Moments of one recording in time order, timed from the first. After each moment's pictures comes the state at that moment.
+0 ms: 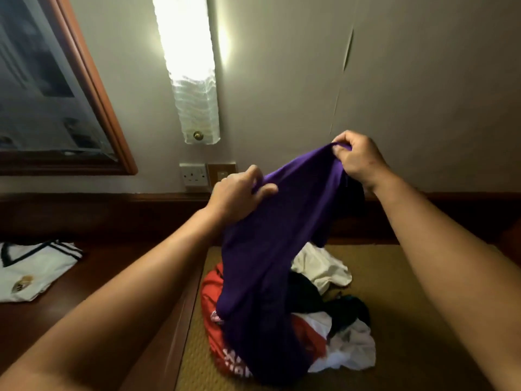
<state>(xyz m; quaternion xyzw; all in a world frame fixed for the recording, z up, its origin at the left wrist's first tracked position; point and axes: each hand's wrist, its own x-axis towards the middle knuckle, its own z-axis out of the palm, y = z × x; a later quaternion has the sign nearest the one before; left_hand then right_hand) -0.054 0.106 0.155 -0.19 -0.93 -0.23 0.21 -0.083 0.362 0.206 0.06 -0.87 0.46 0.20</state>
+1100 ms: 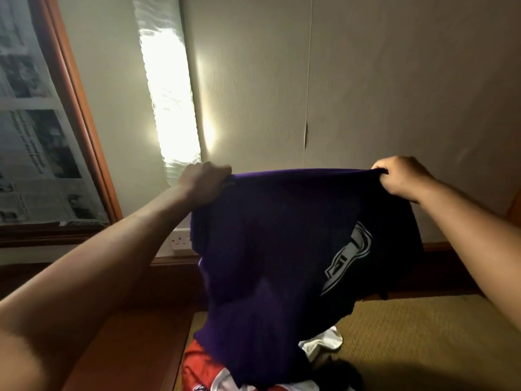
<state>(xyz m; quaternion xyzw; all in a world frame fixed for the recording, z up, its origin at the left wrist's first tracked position) -0.078 0.104 0.315 -0.23 -0.92 0.05 0.31 -0.042 0.498 0.317 -0.03 -0.96 0.16 0.22</state>
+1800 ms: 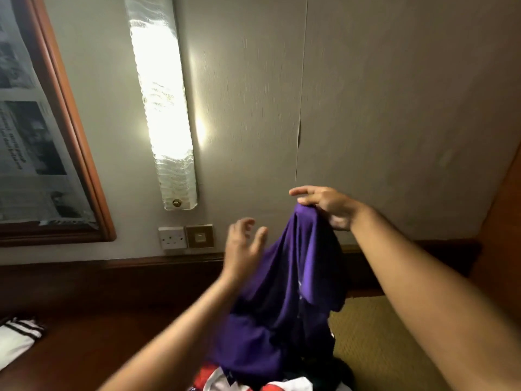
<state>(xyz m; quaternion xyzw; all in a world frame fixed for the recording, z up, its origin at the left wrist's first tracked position) -0.038 0.186 0.156 -0.10 -0.81 -0.52 0.24 -0.054 0.390 0.268 0.05 -0.74 0.67 -0.08</state>
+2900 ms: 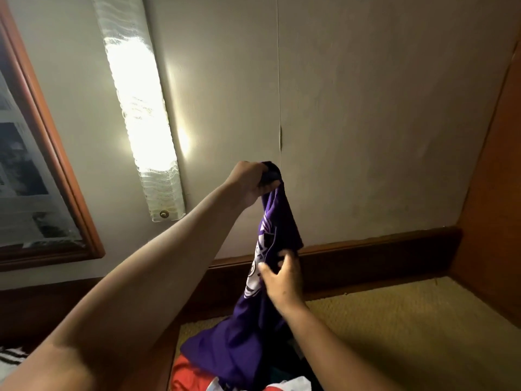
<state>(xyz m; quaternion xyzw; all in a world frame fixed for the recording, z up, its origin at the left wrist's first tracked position) -0.040 0.232 0.334 -0.04 -0.65 -0.76 -0.05 0.006 0.297 0.124 -0.12 -0.80 0.55 0.21</state>
